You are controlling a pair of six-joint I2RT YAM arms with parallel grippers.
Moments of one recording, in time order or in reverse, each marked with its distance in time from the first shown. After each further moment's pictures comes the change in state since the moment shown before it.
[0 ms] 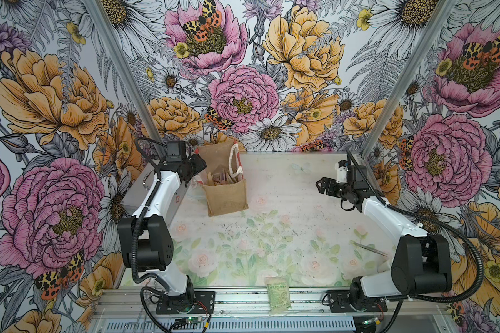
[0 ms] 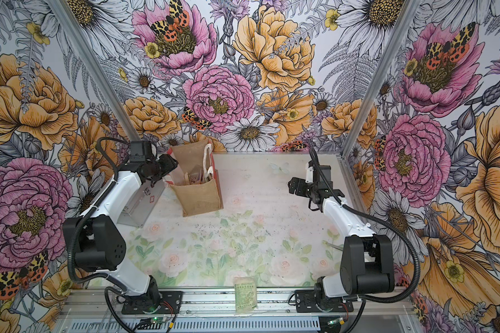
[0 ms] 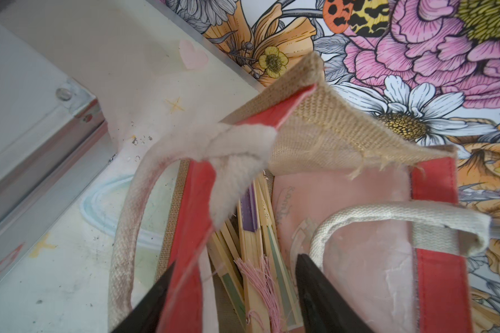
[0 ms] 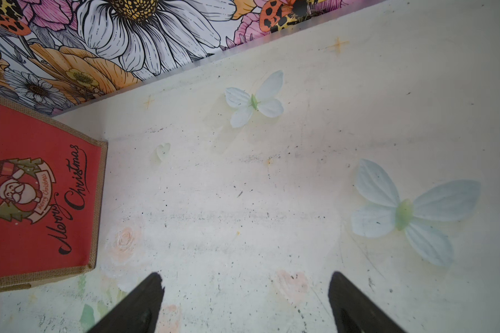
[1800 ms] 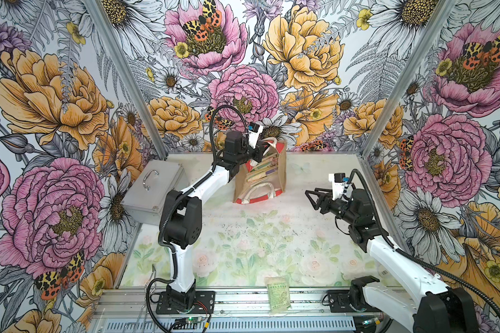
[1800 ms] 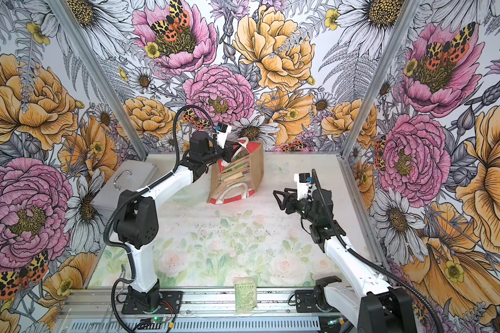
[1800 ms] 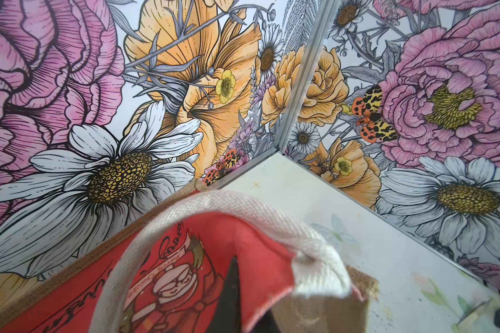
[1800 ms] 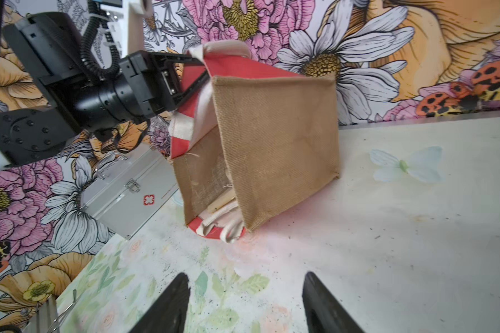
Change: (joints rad) left arm -0.445 0.304 0.190 0.698 0.312 0.462; right arm 0.217 -0.415 -0.435 0.552 -0.195 0.055
